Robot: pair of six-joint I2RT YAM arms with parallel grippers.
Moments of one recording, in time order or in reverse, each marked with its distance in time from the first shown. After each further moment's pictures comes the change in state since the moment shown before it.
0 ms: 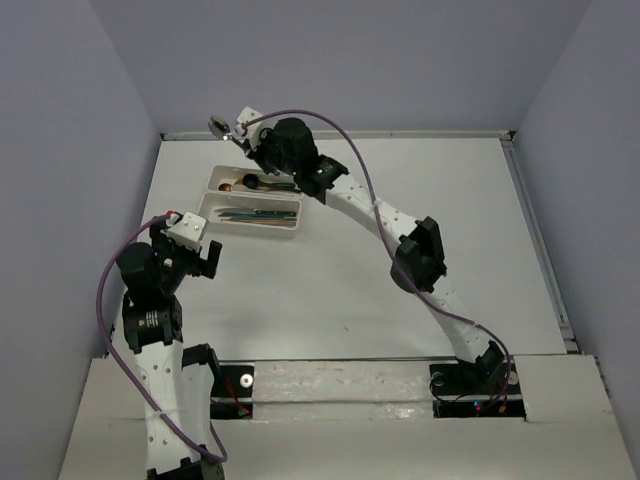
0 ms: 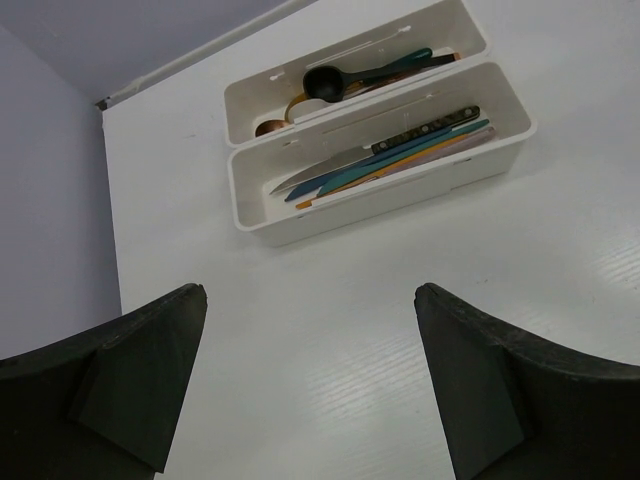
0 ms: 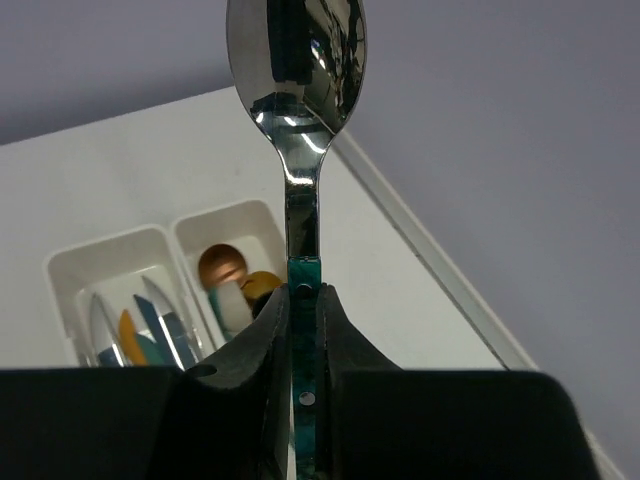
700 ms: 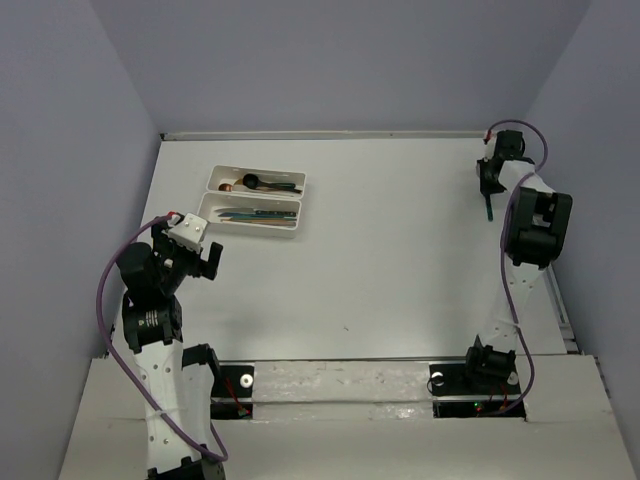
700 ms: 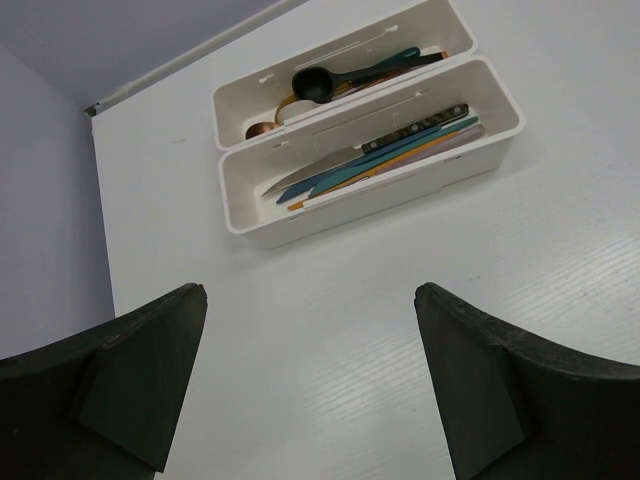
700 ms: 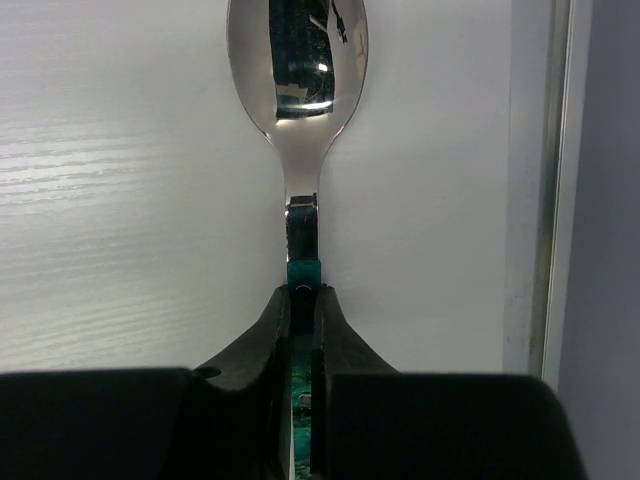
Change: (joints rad) left arm 0.008 0.003 0.000 -0.008 0.033 0.015; right arm -1.009 -0.149 -0.696 -0.263 0.109 0.098
